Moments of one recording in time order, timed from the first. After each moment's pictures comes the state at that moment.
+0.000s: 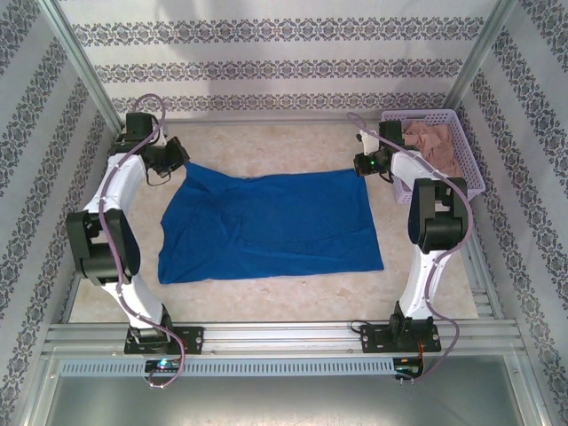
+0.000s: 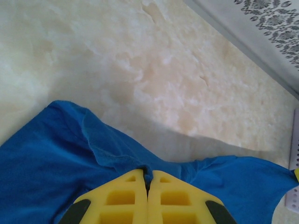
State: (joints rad) left arm 0.14 1.74 1.47 -0.64 0.40 -0.50; right arm 0.00 2.04 1.49 -0.39 -0.31 -0.17
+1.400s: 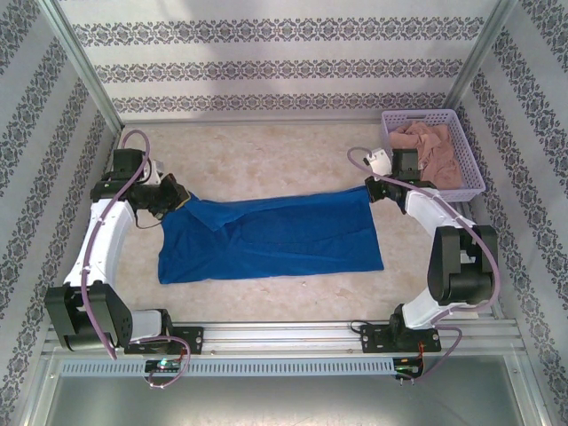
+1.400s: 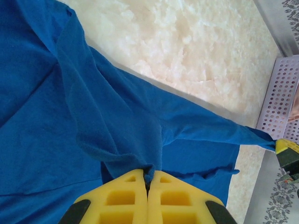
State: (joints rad) left arm 0.14 1.29 1.14 -0.87 0.51 -0.56; right arm 0.01 1.57 0.99 -0.24 -0.20 -0.36
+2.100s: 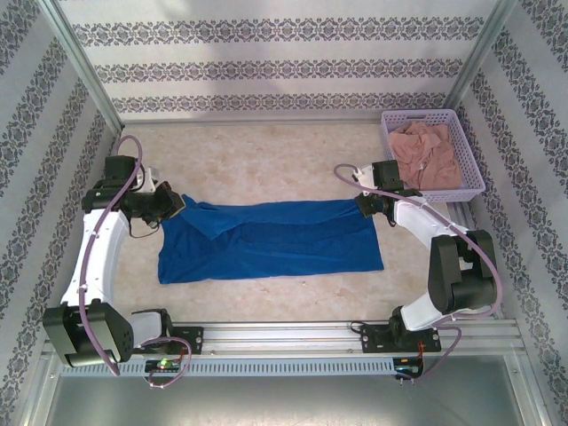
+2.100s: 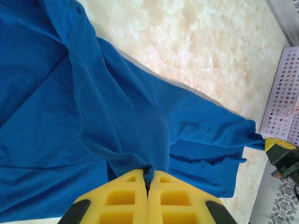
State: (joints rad) left arm 0.17 1.20 1.11 -0.97 0.51 -0.50; right arm 0.13 1.53 0.91 -0.32 0.01 -0.30
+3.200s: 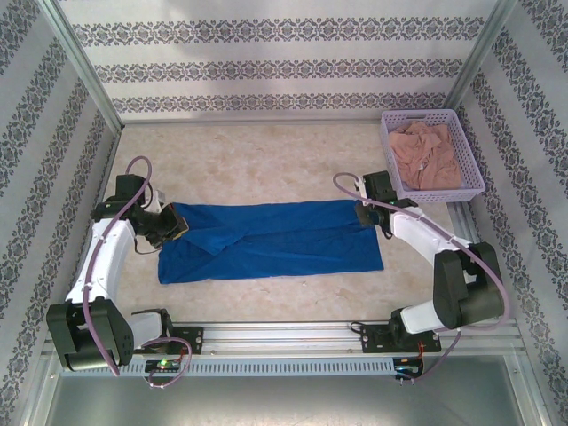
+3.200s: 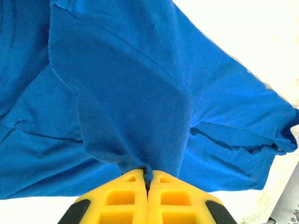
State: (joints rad) left arm 0.17 1.19 0.94 -0.97 0.48 -0.47; right arm 0.21 1.46 0.84 -0.39 0.18 -0.09
